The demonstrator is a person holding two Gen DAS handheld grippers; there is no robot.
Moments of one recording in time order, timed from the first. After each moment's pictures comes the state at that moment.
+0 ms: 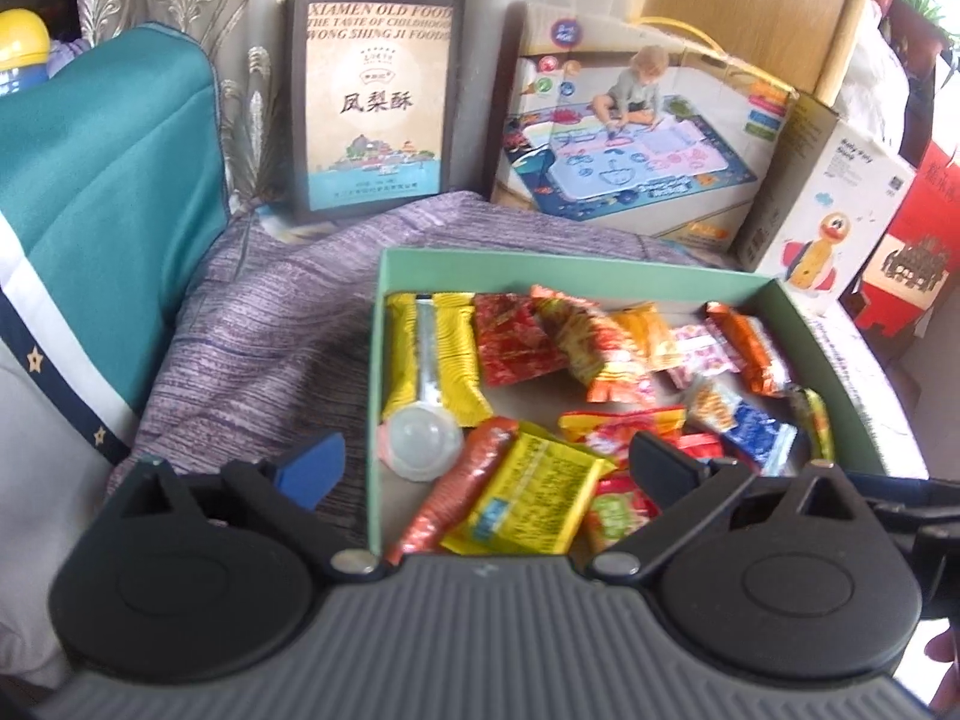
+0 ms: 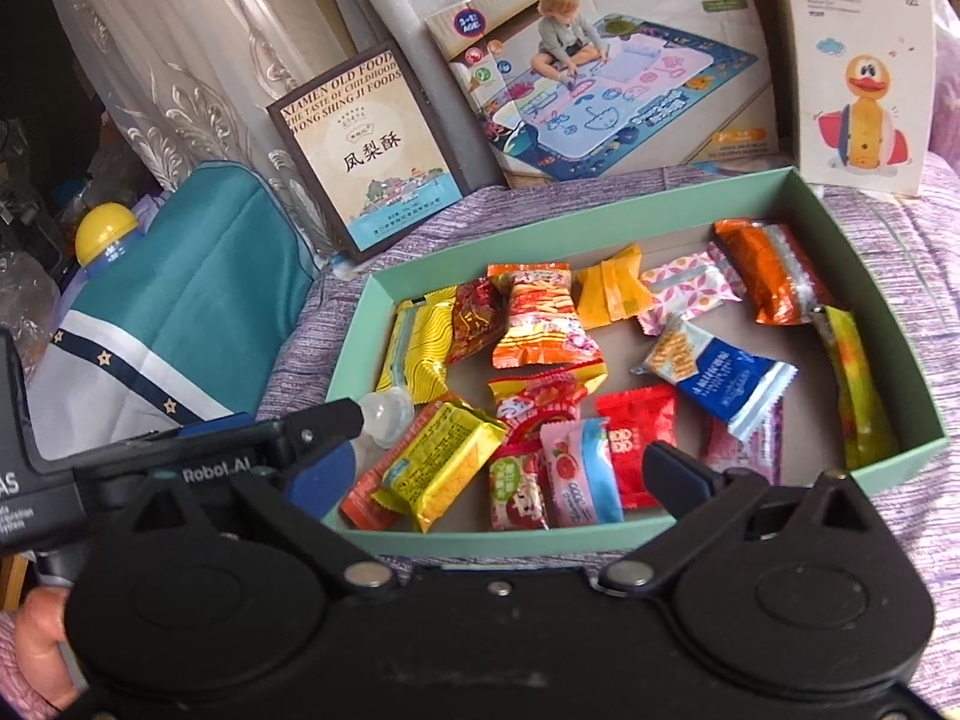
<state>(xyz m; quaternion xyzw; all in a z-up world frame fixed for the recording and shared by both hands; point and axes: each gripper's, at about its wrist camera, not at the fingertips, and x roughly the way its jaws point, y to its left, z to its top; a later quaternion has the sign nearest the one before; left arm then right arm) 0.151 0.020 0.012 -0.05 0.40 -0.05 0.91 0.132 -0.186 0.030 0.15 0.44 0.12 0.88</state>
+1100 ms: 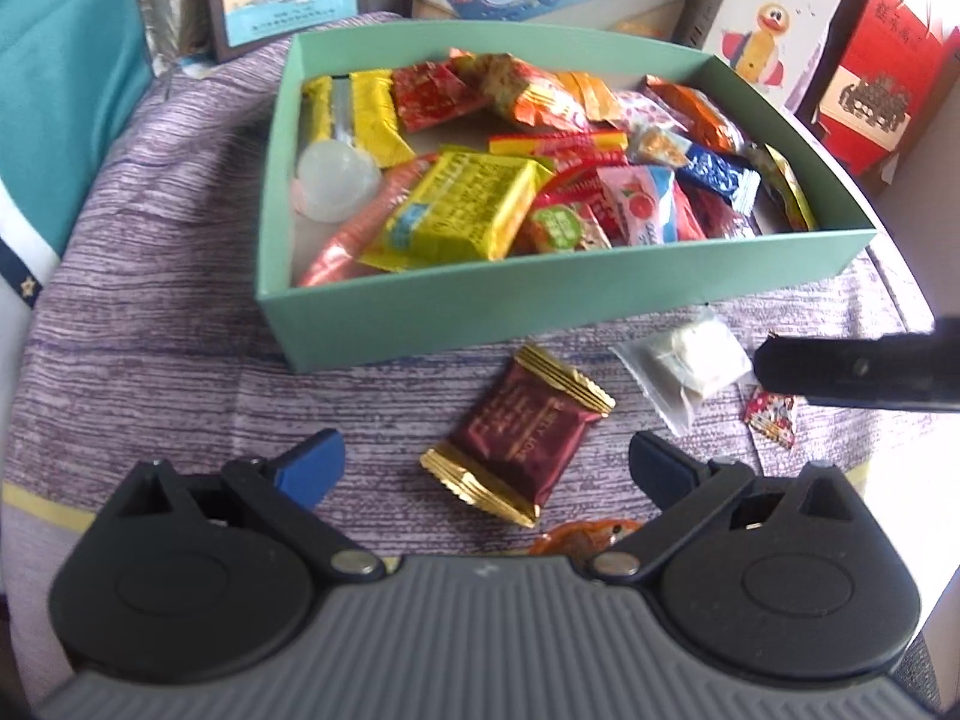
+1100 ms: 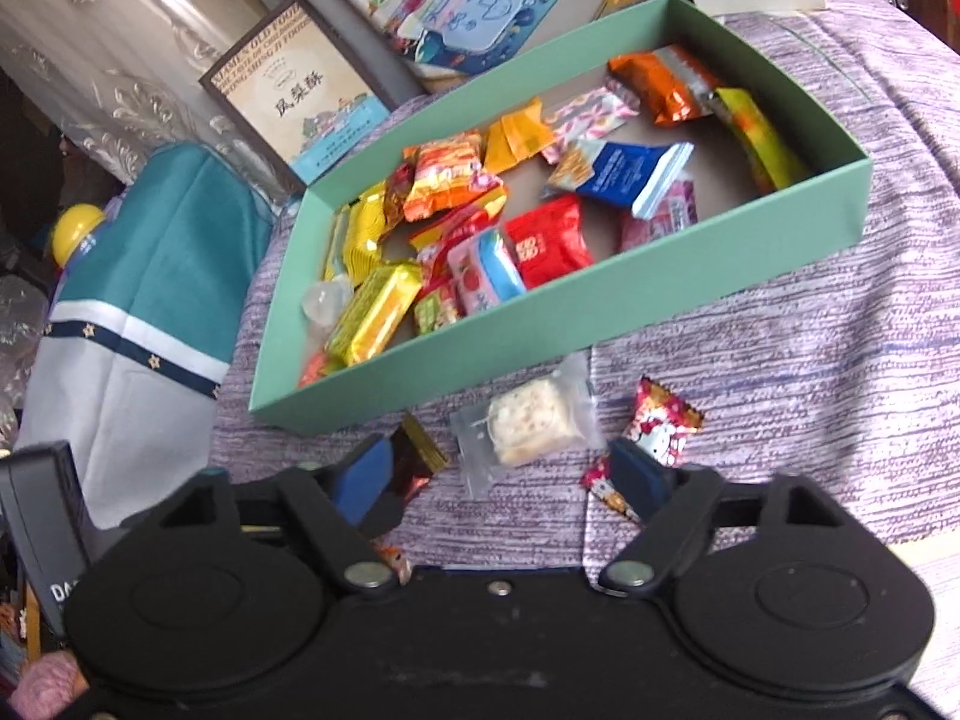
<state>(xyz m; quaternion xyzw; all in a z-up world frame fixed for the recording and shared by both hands) 0.089 -0.003 -0.075 0.00 0.50 -0.12 0.86 0.081 -0.217 -0.026 0.22 0.51 0.10 0.83</state>
